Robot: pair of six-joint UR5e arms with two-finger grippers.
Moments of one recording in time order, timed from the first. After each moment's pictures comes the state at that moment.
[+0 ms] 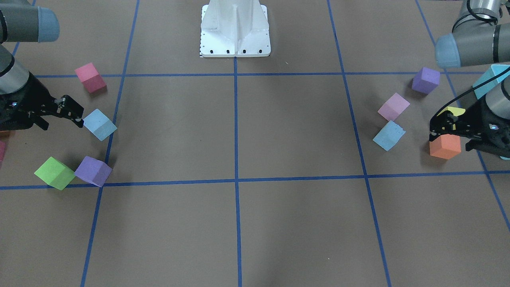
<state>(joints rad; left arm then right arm) -1.18 -1.87 -1.70 -1.55 -2.24 -0.20 0.96 -1.46 1.93 -1.41 2.17 0.84</state>
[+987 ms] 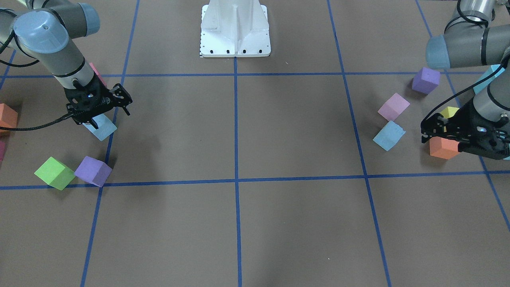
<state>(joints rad) -1.16 -1.87 -1.70 -1.55 -2.23 -0.24 0.74 -1.45 1.92 -1.31 2.01 0.52</state>
